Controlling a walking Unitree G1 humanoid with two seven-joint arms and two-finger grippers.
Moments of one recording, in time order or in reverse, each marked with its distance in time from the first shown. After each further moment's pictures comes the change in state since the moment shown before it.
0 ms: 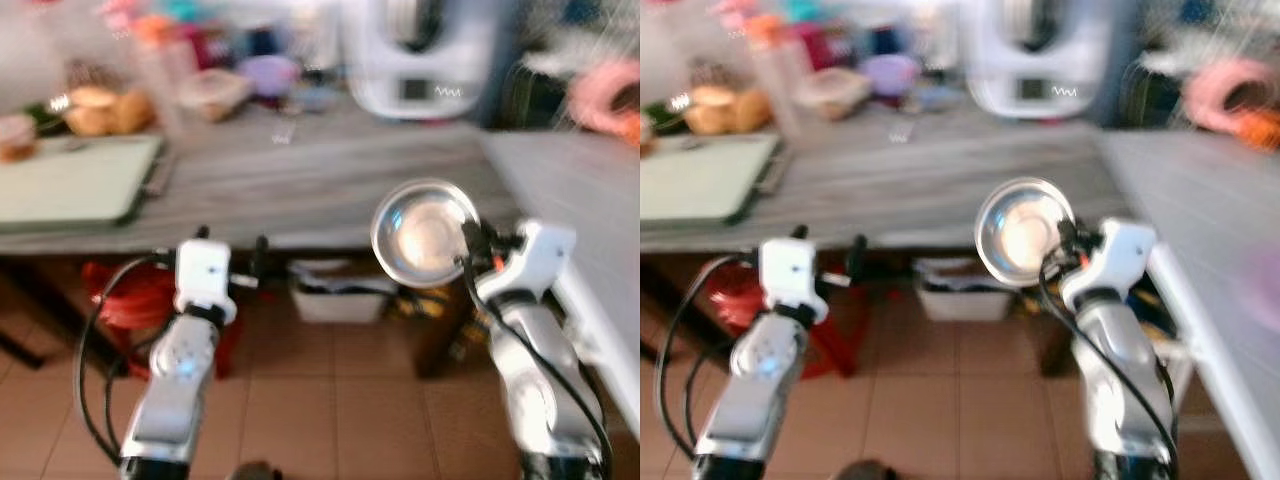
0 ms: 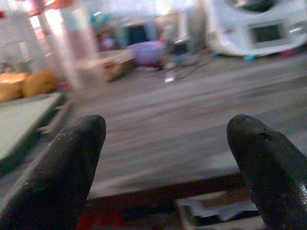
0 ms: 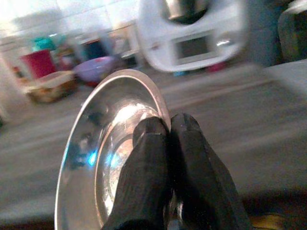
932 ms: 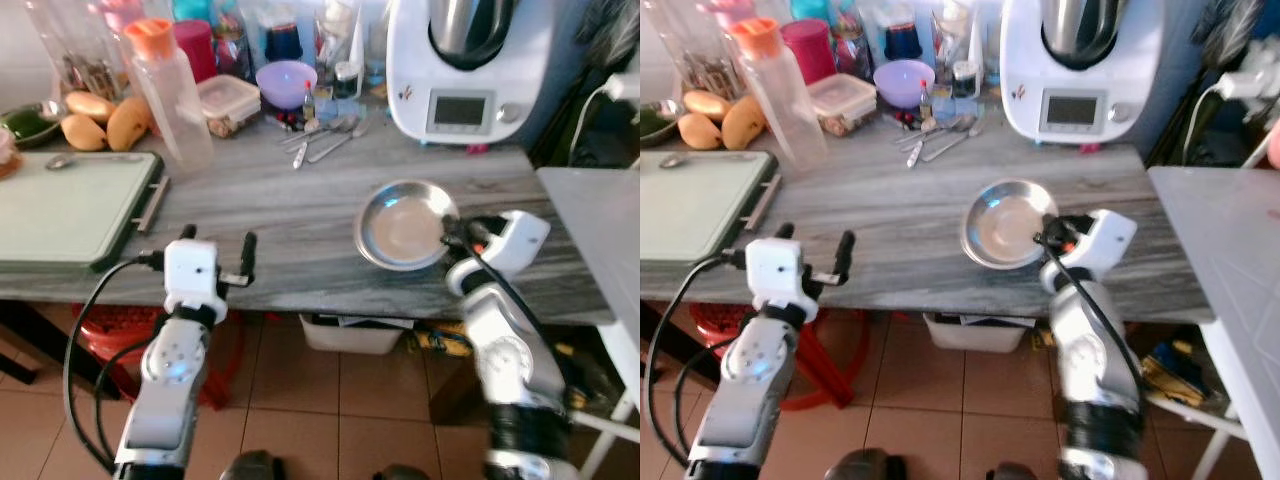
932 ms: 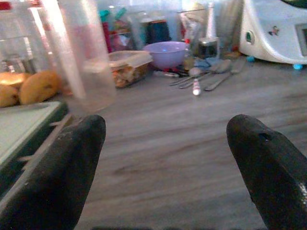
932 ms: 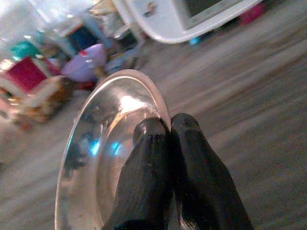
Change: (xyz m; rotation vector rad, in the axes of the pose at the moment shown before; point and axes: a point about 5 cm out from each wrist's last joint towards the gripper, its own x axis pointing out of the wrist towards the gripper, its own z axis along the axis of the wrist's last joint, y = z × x) left arm -0.006 0.003 0.000 -0.035 -0.004 0.039; right arm 0.030 0.003 -0.025 0.275 0.124 -0.061
